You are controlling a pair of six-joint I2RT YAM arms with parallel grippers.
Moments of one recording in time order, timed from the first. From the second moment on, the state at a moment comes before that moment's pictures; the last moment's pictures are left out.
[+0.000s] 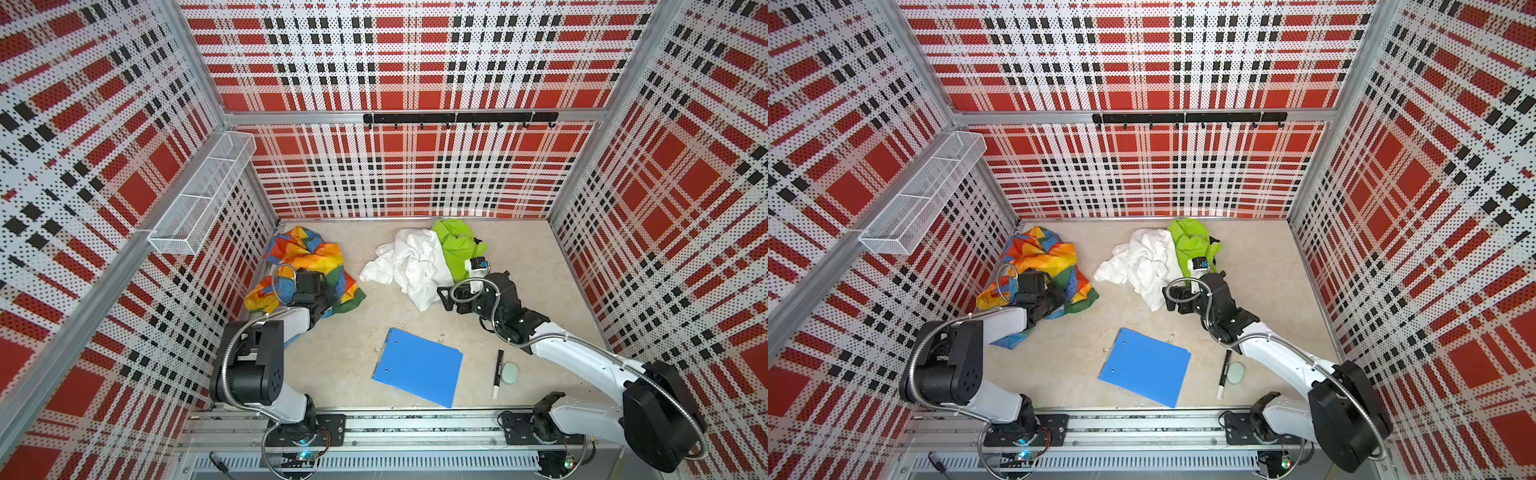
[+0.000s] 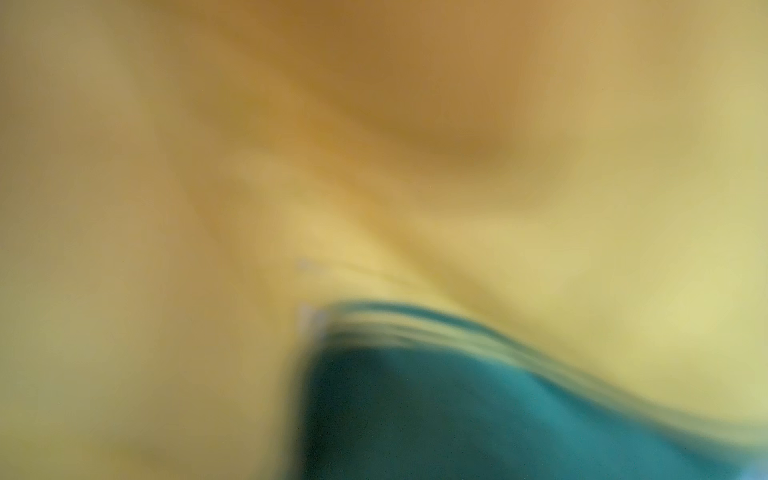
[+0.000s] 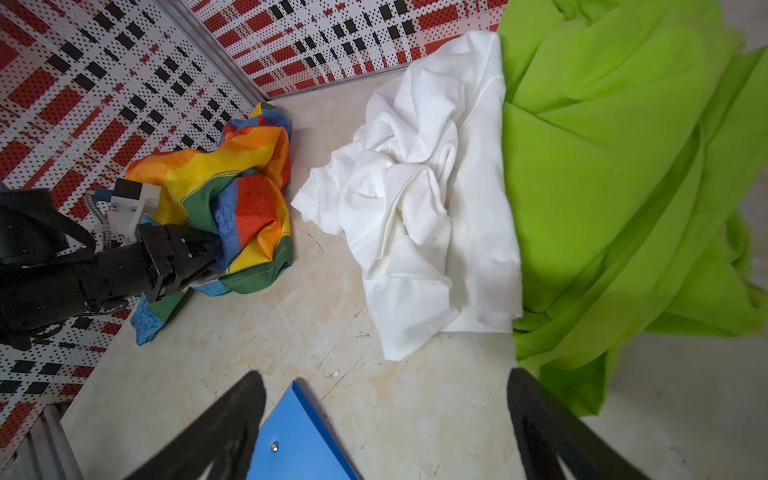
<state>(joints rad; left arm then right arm) -0.01 1.53 0.65 0.12 0.04 -0.60 0.58 1.25 0.68 0.09 -0.07 0.45</state>
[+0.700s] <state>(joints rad) -0.40 1.49 1.03 -0.11 -0.15 -0.65 0.58 1.21 0.73 0.06 -0.02 0.46</state>
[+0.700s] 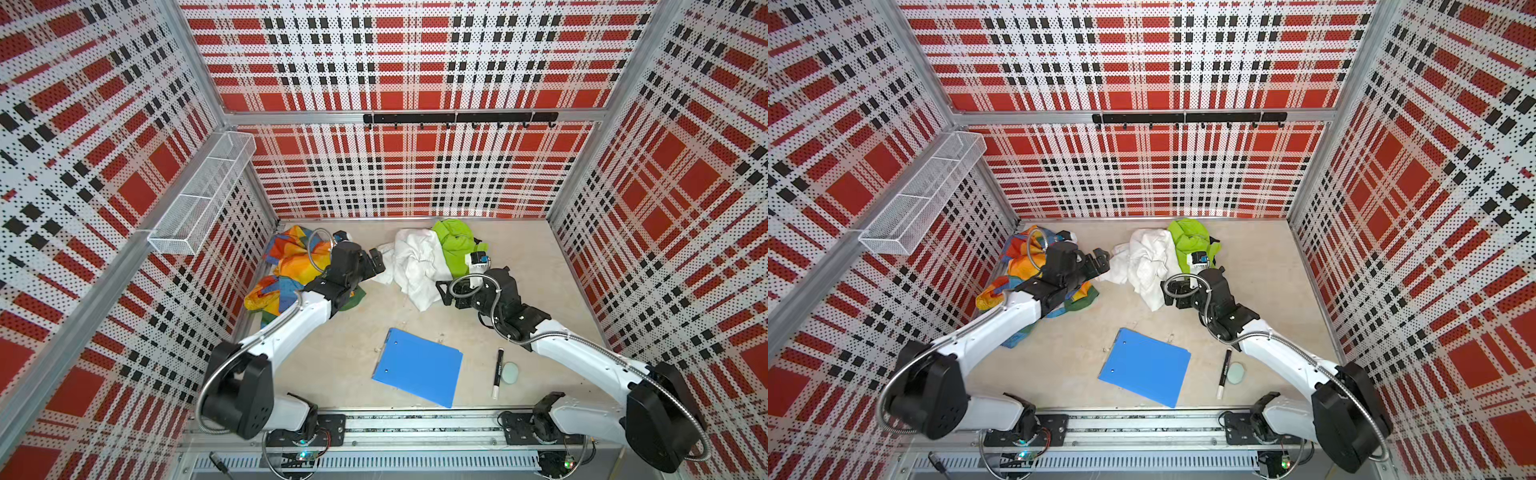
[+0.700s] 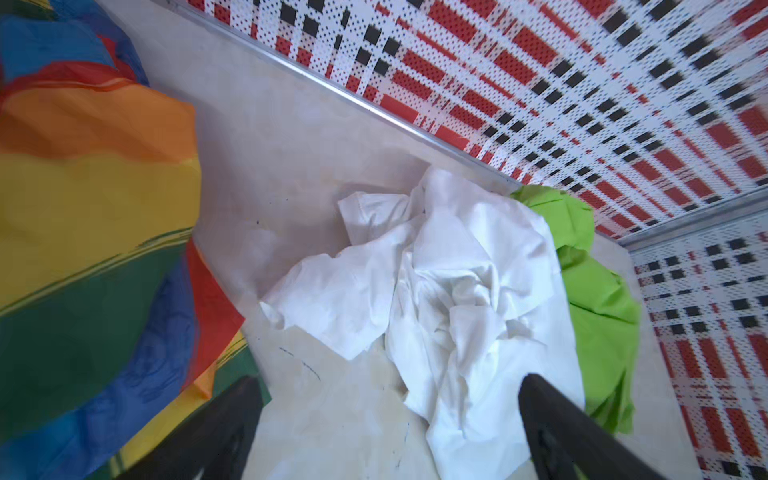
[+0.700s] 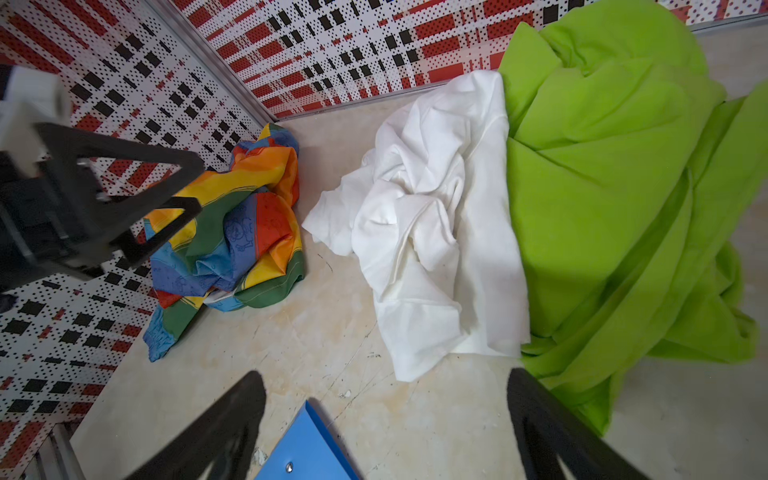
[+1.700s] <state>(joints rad) -0.47 2.16 1.41 0.13 0.23 -0.78 0.58 1.11 0.73 -0.06 0.09 0.44</state>
